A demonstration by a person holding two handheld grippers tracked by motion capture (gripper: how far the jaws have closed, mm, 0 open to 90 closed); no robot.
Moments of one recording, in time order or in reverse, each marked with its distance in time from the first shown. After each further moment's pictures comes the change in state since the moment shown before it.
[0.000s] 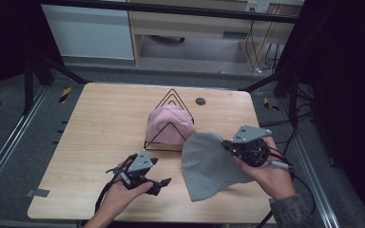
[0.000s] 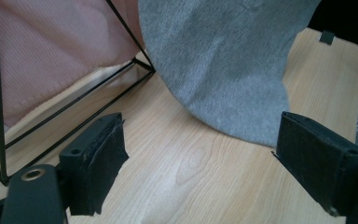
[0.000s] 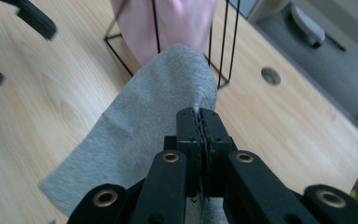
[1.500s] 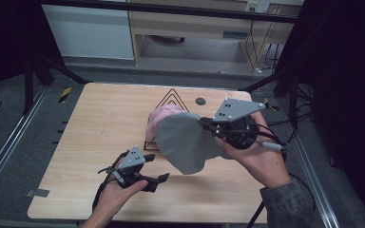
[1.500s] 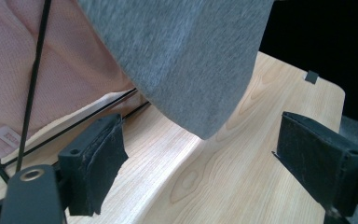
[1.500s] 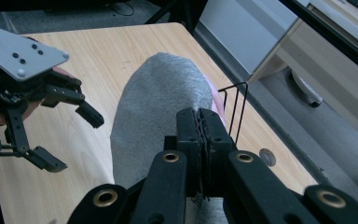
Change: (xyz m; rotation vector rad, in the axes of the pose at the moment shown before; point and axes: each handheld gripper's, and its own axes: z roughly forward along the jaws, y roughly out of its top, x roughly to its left) left arm 0.001 0.008 -0.017 -0.099 0.002 -0.083; right arm 0.019 0.102 -0.041 -0.158 0.036 -0.079
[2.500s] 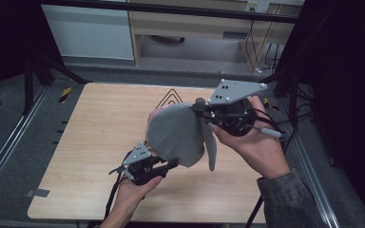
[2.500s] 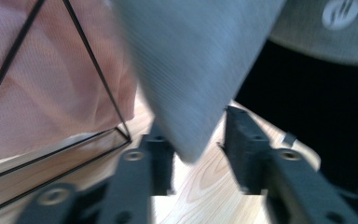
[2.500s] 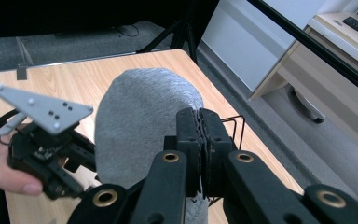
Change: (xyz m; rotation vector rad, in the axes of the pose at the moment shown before) left arm -0.007 0.009 0.023 -0.200 -0.052 -0.166; right arm -0.005 0.039 -0.010 -0.062 0.021 0.012
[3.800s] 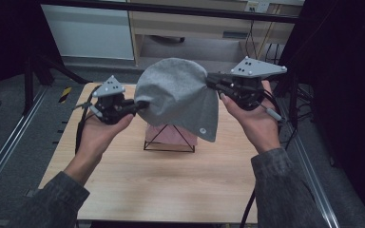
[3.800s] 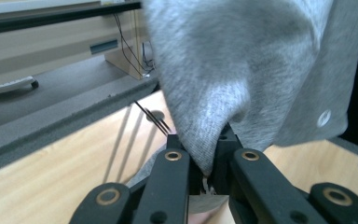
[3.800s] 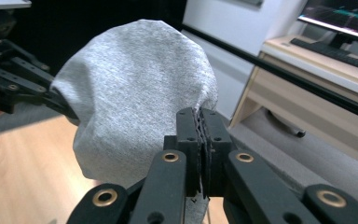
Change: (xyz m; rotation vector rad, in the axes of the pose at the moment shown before) left arm 0.050 0.176 -0.046 0.074 0.193 0.232; right arm -0.068 -0.021 0.023 -0.207 -0.116 0.182
